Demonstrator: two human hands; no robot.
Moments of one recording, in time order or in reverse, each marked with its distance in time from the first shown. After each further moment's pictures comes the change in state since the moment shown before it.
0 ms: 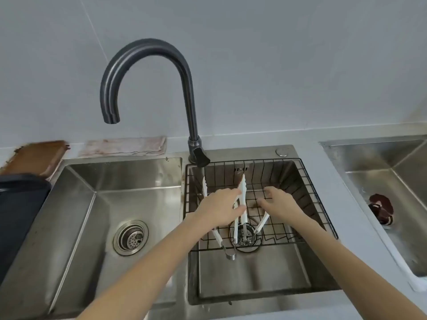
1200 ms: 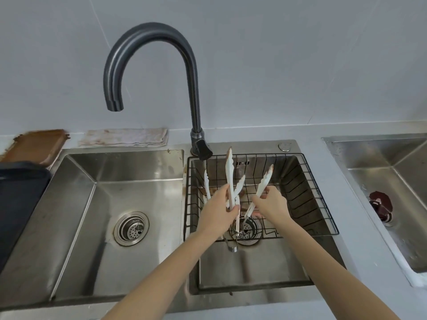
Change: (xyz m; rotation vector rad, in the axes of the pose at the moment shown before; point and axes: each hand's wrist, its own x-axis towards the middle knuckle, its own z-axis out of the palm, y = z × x) left_hand -0.016 -0.012 0.043 -0.432 0.329 -0.134; right_hand -0.011 -0.020 0.028 0.413 0.145 0.173
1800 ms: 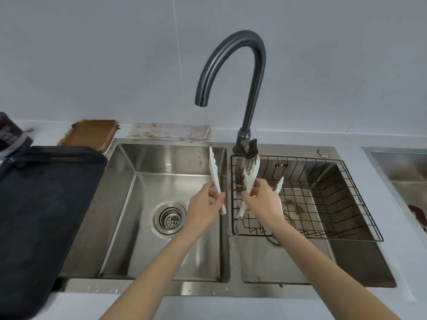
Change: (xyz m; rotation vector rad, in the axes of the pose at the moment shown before) left_hand -0.042 -0.086 -0.106 -0.278 0.208 -0.188; right_hand -0.077 -0.088 0.086 0.007 -0.111 -0.226
